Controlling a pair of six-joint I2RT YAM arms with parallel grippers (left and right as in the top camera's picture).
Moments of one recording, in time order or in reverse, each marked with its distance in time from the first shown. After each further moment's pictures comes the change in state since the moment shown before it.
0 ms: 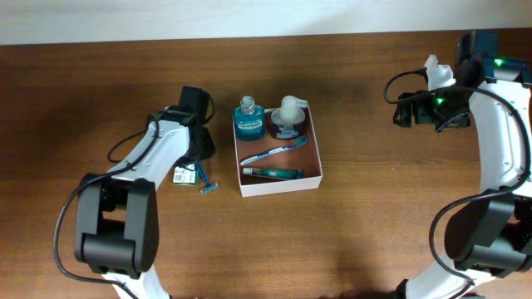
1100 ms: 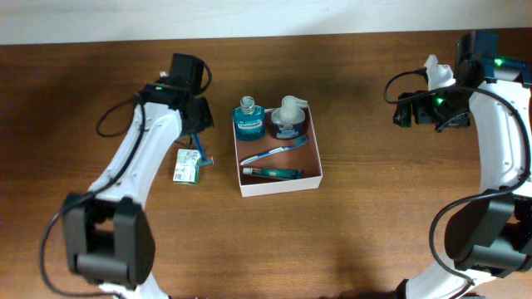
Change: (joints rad) left arm -0.009 -0.079 0.249 -0.134 0.008 0.079; right arm 0.000 0.000 0.000 0.000 0.000 0.001
